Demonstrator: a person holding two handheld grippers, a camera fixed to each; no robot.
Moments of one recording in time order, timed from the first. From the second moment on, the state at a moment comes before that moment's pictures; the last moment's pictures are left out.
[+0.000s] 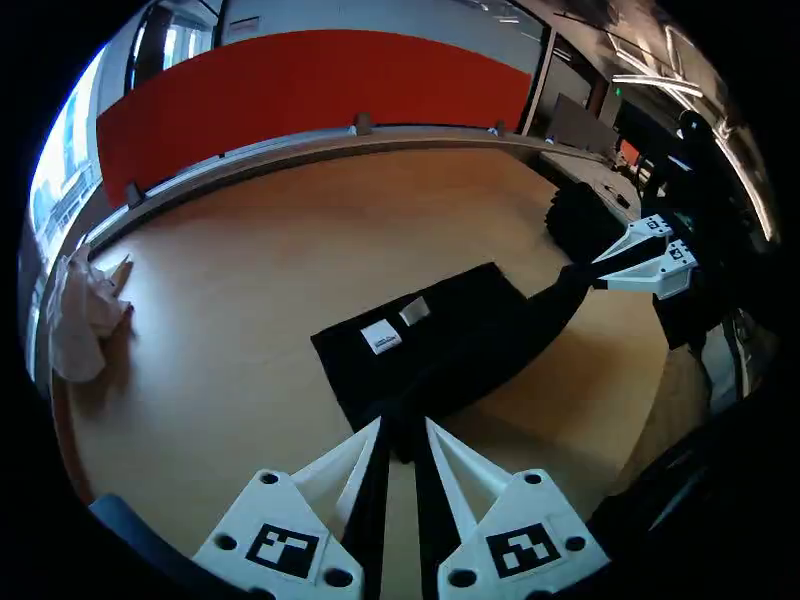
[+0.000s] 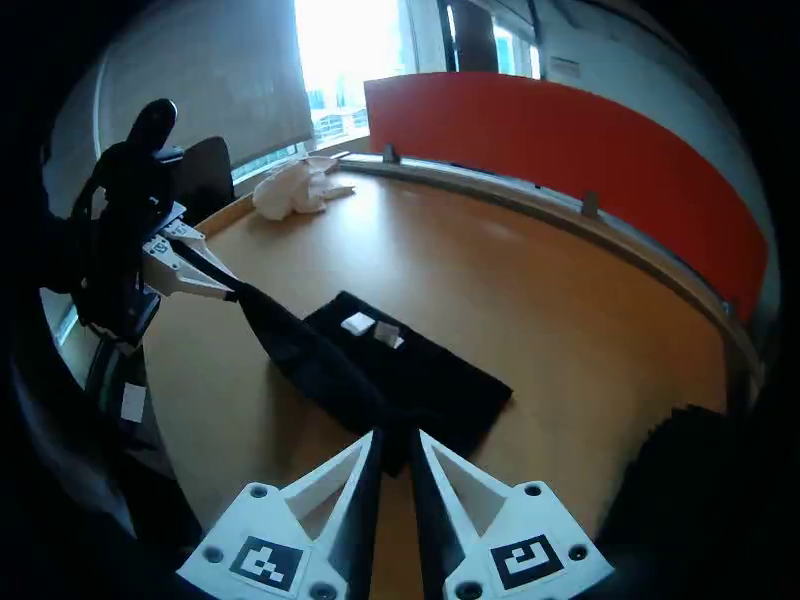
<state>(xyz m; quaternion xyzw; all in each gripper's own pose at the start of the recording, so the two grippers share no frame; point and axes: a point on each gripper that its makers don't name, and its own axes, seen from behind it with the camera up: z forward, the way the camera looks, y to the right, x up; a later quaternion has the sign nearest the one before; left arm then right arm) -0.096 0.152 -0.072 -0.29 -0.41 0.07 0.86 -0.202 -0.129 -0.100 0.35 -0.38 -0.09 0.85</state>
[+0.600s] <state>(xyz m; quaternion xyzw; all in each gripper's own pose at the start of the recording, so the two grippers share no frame) -0.141 0.156 -0.026 -0.28 -0.43 0.08 0.85 -0.248 -0.118 -0.065 0.32 -0.42 -0.07 0.84</state>
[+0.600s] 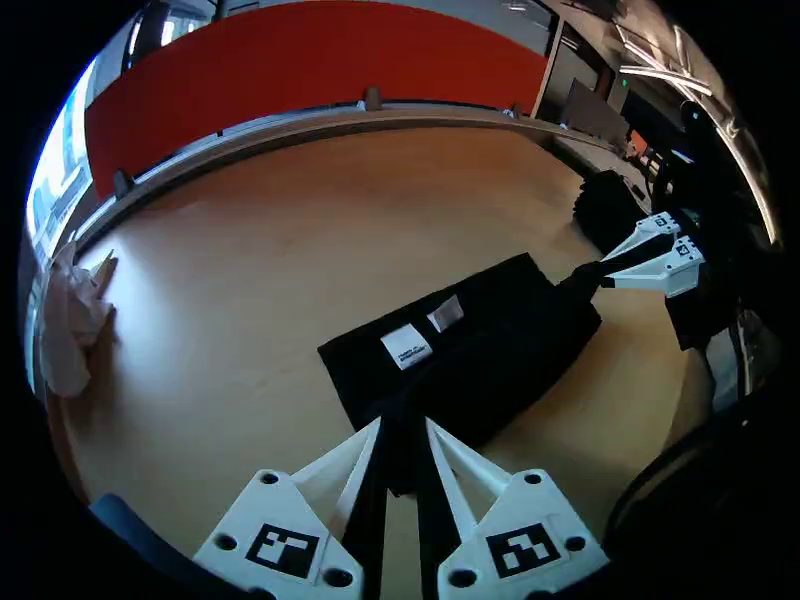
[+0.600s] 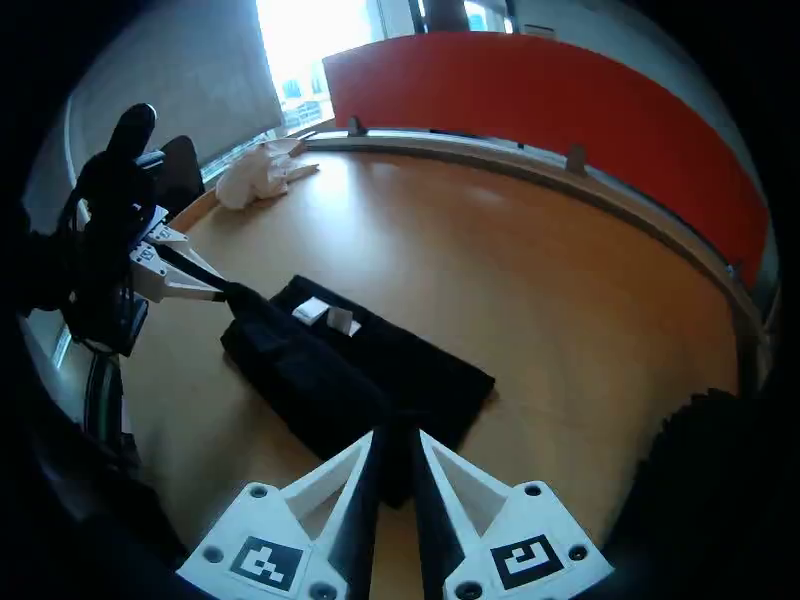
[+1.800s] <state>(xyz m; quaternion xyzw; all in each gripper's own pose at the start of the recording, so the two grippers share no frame) -0.181 0.134 0.032 -0.23 -0.43 0.15 0.86 -0.294 -0.096 -0.004 0.24 -0.43 -0.11 0.86</state>
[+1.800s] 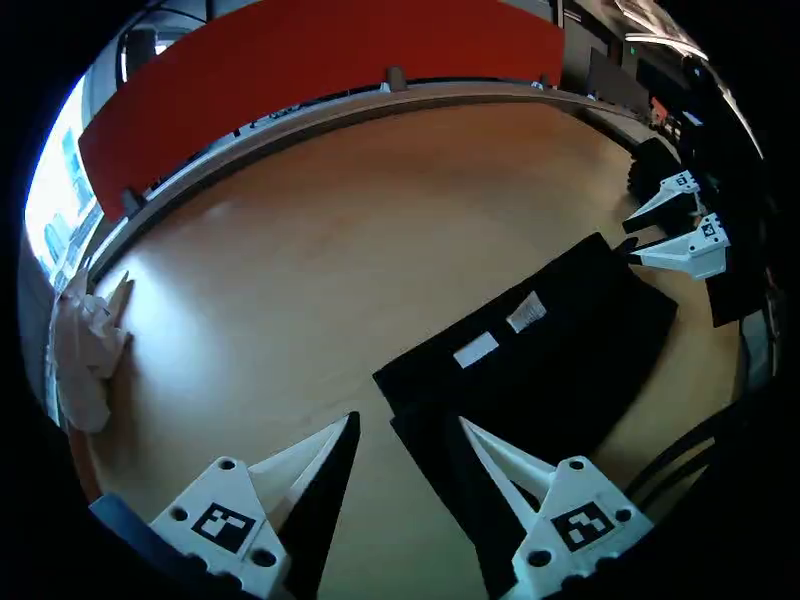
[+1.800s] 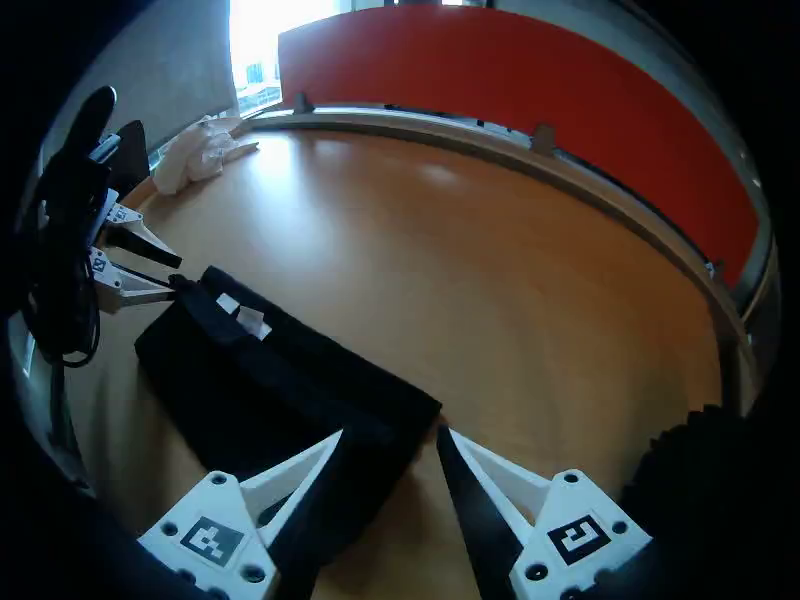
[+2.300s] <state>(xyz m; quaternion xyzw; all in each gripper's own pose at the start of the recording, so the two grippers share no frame) -0.168 0.128 0.046 -0.21 -0.41 0.15 0.87 -0.285 -0.091 0.004 0.22 -0.42 -0.11 0.87</state>
